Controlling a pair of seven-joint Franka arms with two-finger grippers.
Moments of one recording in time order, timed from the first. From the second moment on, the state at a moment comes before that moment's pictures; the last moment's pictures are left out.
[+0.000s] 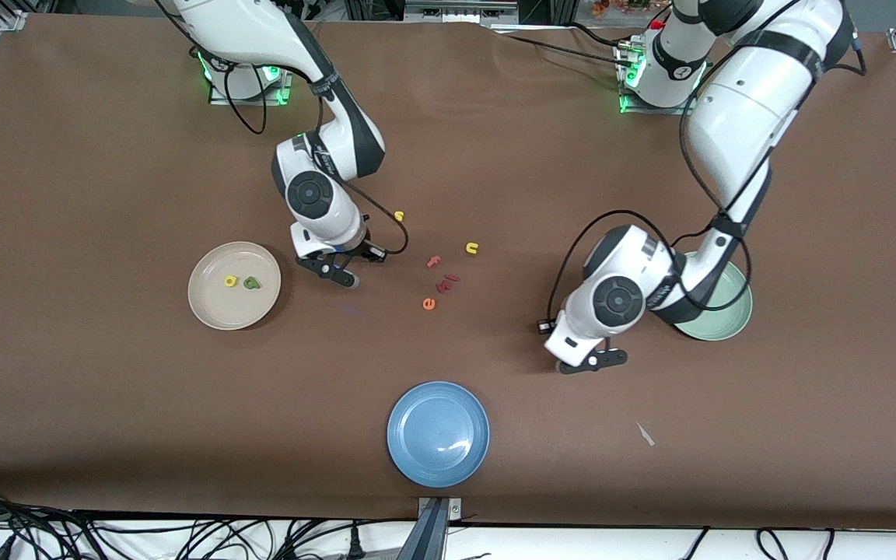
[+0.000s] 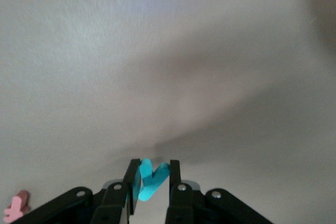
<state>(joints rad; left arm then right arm) -0.02 0.86 -0.46 -1.40 0.30 2.02 -0.76 0.71 0.50 -0.16 -1.96 0.24 2.37 0.78</state>
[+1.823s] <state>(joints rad) 0.54 0.66 -0.65 -1.41 0.32 1.56 -0.23 0.62 0.40 -0.49 -1.67 0.24 1.77 0.06</state>
